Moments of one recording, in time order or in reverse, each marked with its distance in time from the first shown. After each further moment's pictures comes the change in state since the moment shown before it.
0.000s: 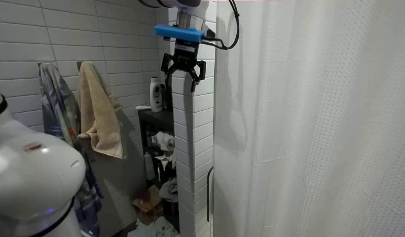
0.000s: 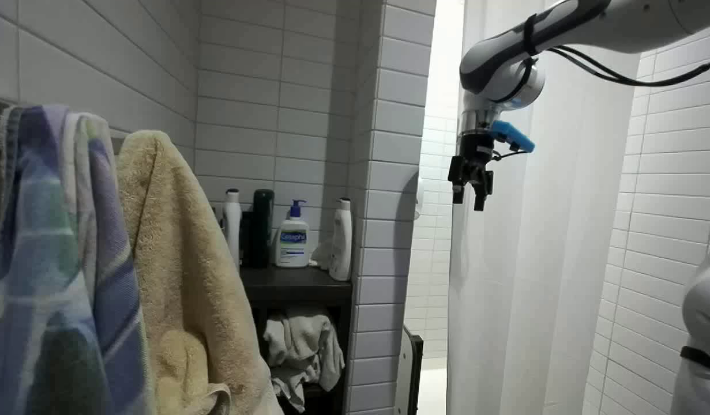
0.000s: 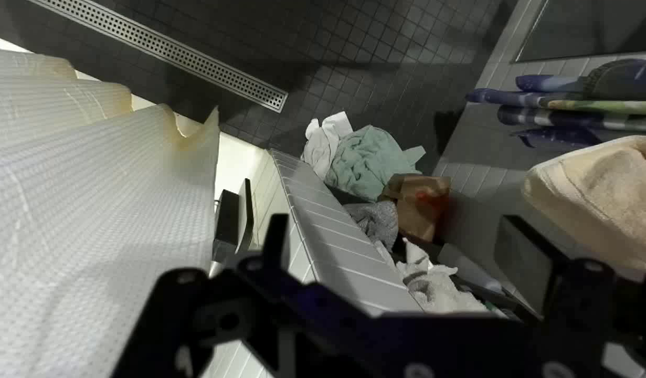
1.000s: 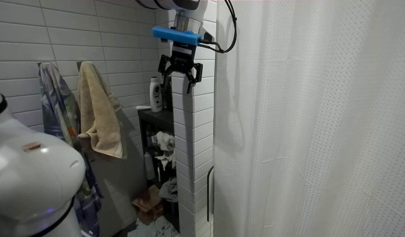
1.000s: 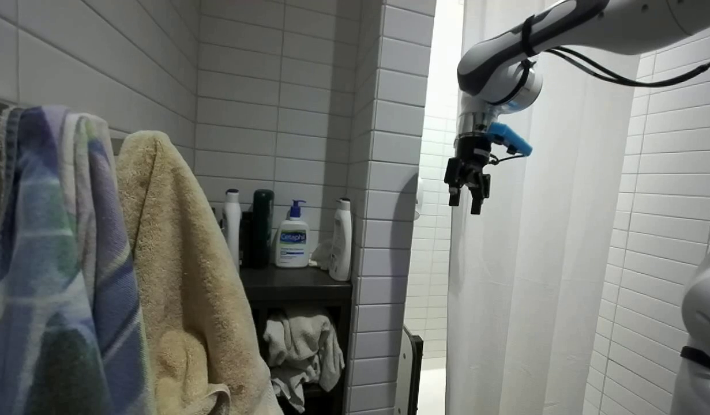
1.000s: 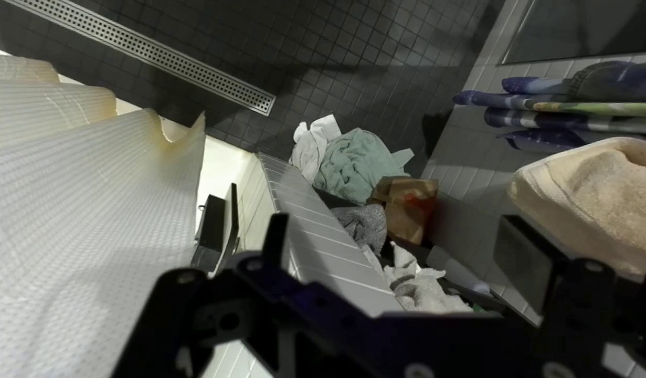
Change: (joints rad) arm -0.005 -0.002 0.018 -0.021 0.035 0.002 0.009
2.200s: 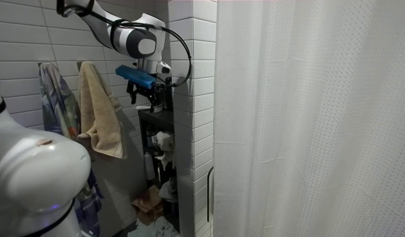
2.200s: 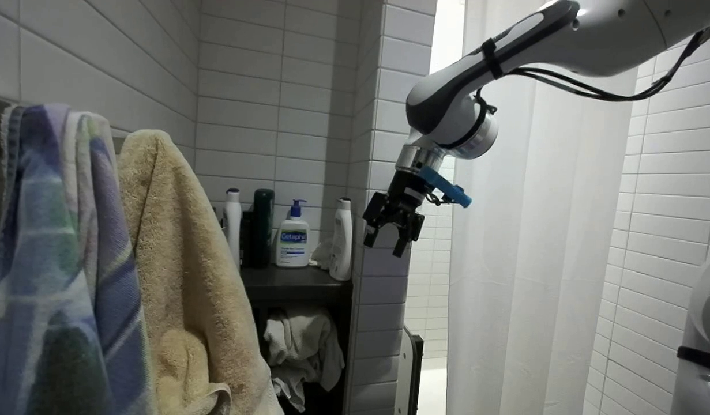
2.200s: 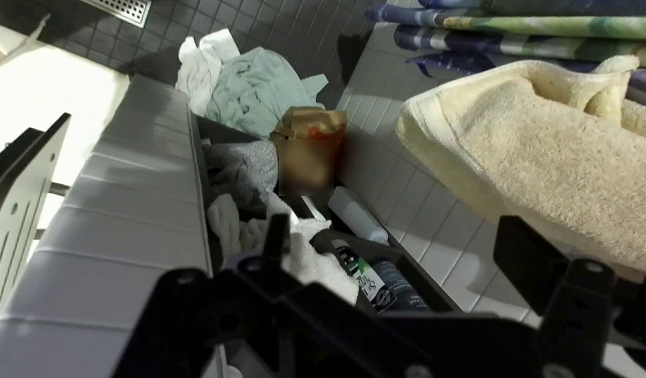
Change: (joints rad) arm 0.128 0.031 0.234 -0.283 0.294 0.544 0.112
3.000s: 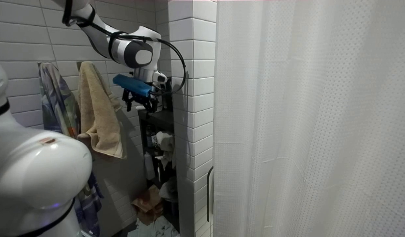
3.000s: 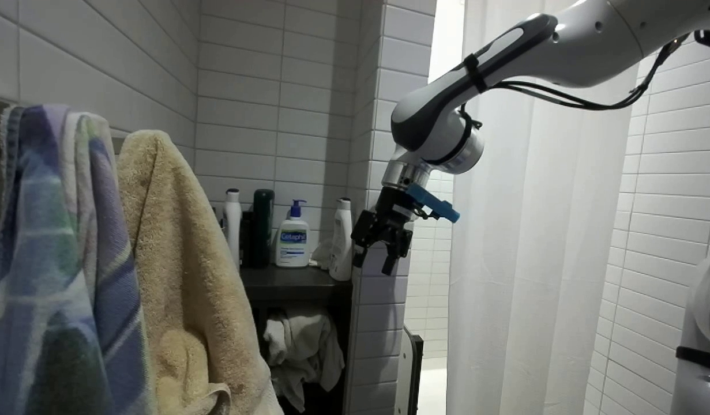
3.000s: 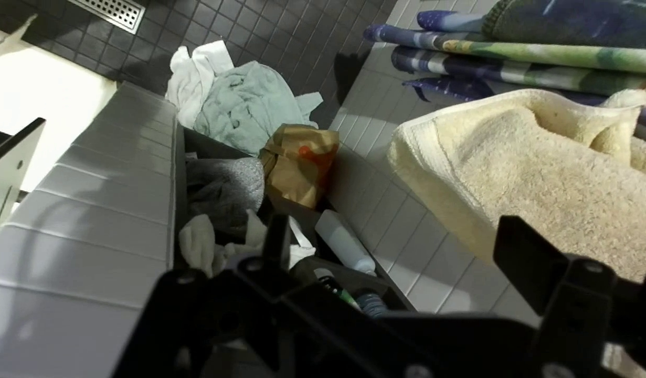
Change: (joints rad) arm 0.043 0.070 0.023 -0.009 0.012 0.043 -0.025
